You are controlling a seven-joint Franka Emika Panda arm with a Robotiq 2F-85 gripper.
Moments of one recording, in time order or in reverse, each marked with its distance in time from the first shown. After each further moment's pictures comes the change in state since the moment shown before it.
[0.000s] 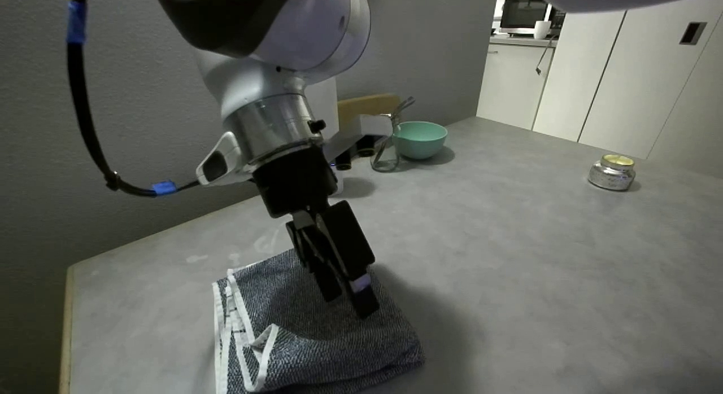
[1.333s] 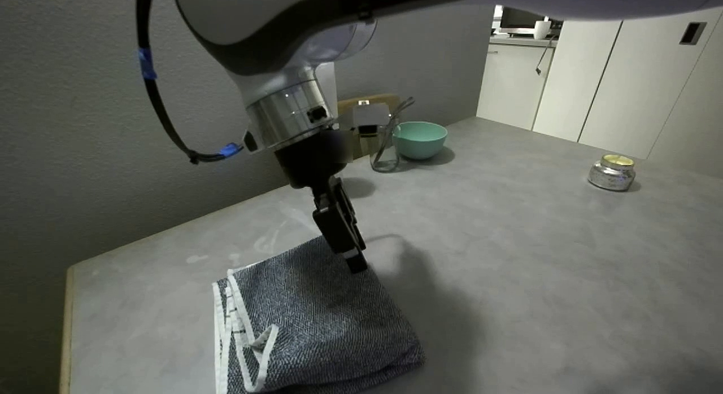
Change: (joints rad) arm 0.027 0.046 -0.161 0.122 -0.091 0.049 0.433
